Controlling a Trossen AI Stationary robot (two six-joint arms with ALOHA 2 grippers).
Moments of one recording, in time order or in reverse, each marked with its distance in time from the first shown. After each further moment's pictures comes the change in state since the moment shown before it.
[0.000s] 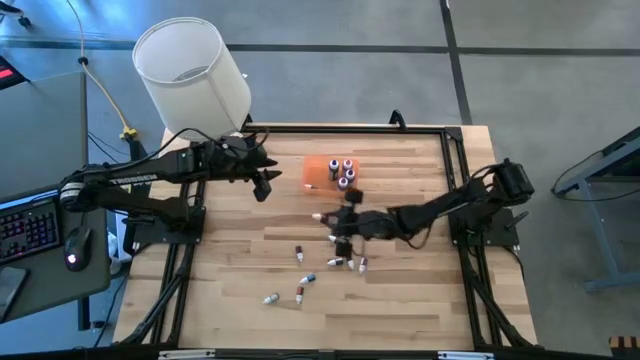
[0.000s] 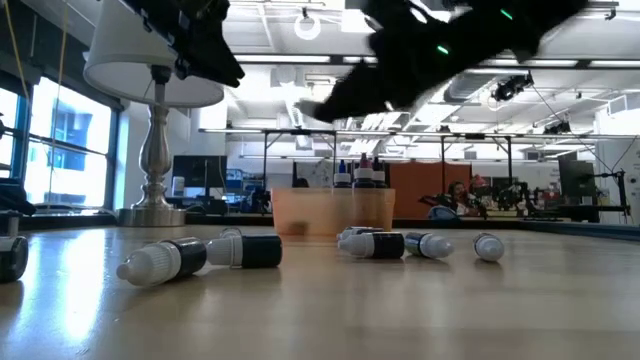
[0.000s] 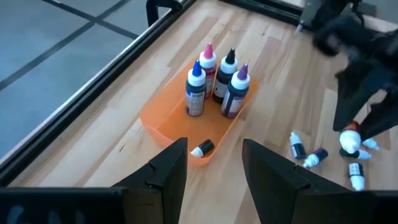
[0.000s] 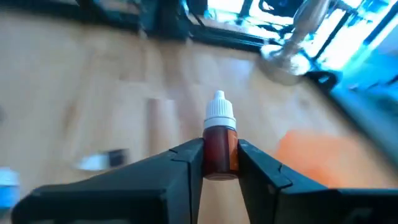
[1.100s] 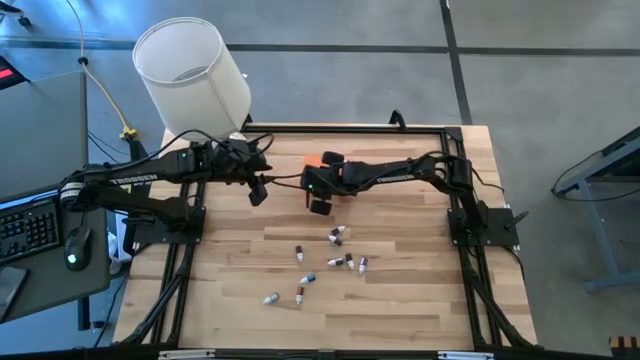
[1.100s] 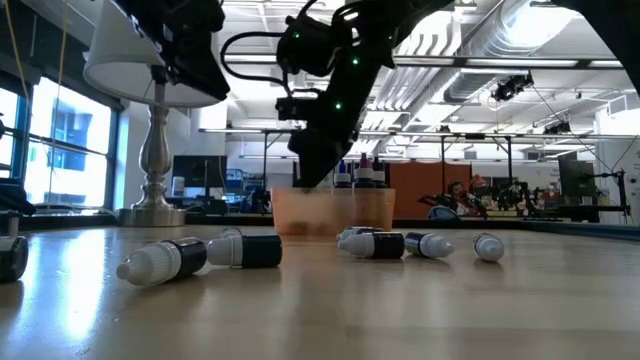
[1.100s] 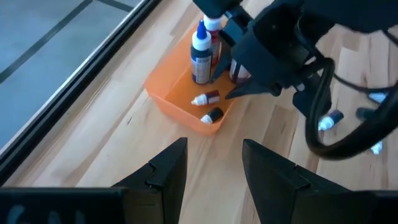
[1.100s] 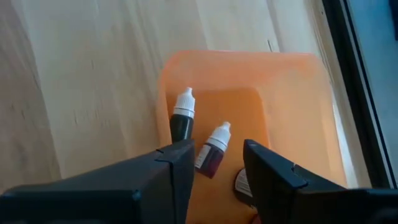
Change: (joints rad) left arm 0.000 0.002 -0.001 -0.120 0.002 0.047; right arm -0.332 0.408 0.750 -0.997 -0.067 0.043
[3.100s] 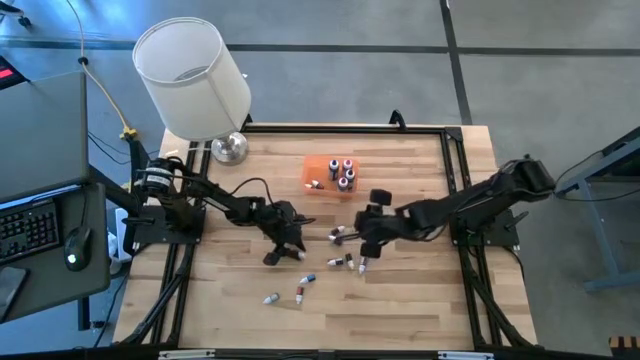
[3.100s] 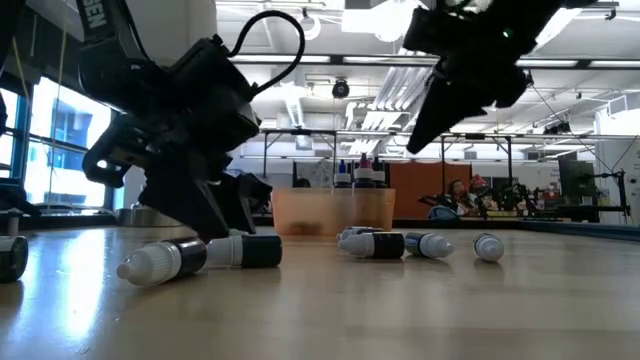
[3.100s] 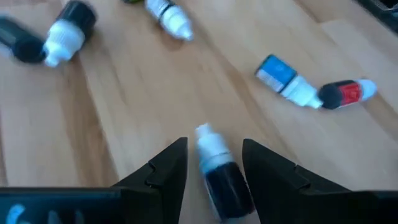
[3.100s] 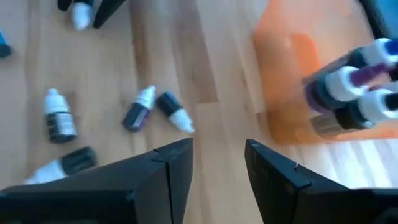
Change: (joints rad) left arm -0.274 0.761 -0.301 1.043 0.596 0.296; right arm 0.376 -0.583 -0.670 0.173 0.089 0.267
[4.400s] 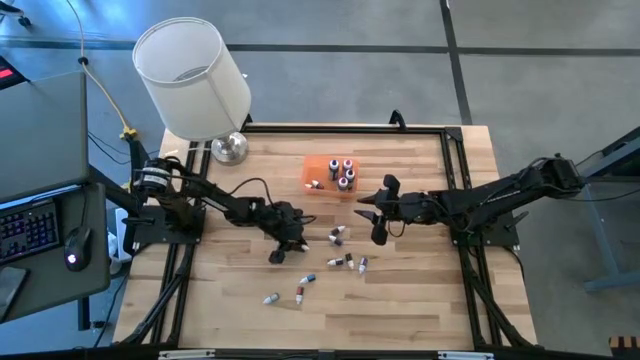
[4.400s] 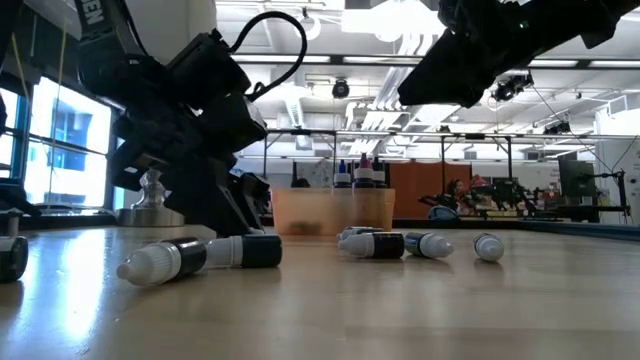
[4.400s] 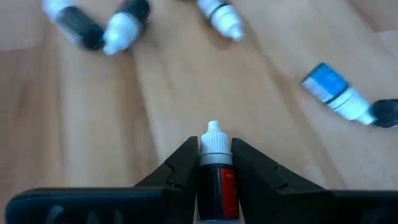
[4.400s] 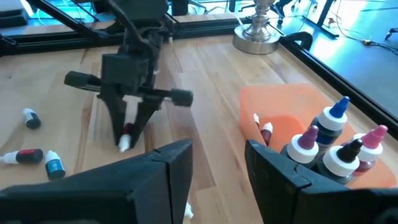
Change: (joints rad) left arm 0.000 -0.018 0.003 -0.017 -0.166 -0.080; right arm -0.097 -0.309 -0.341 0.595 -0.097 -0.060
